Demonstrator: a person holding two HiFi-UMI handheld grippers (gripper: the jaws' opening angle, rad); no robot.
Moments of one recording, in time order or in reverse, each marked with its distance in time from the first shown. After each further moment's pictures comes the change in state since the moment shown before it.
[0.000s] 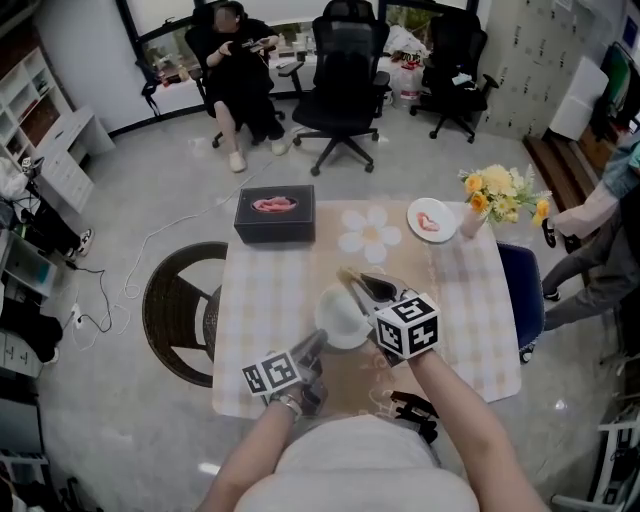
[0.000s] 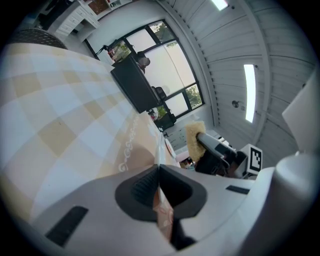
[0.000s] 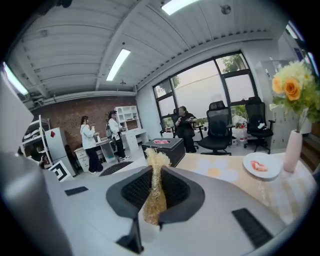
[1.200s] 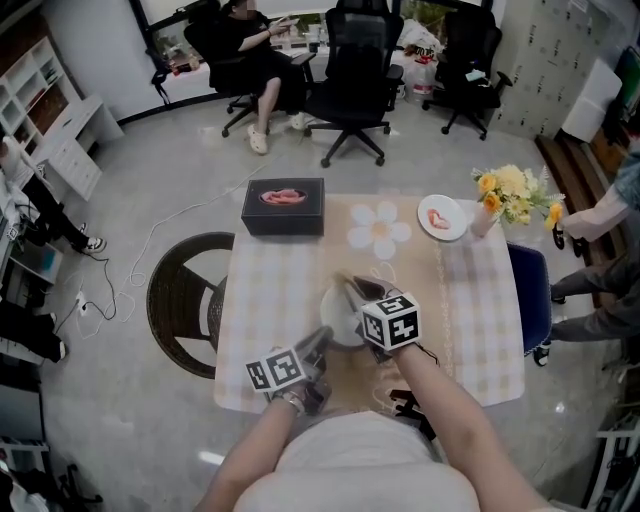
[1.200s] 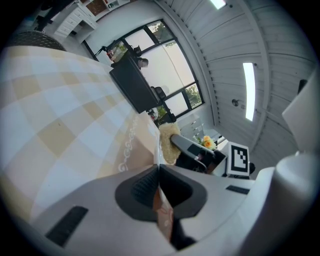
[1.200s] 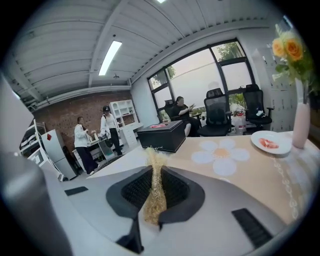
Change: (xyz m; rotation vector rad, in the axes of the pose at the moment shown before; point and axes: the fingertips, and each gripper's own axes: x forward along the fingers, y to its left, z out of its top) left arm 0.000 0.000 -0.001 0.018 -0.001 0.007; right arm 0.049 -0.001 -0.051 0.069 0.084 -0.006
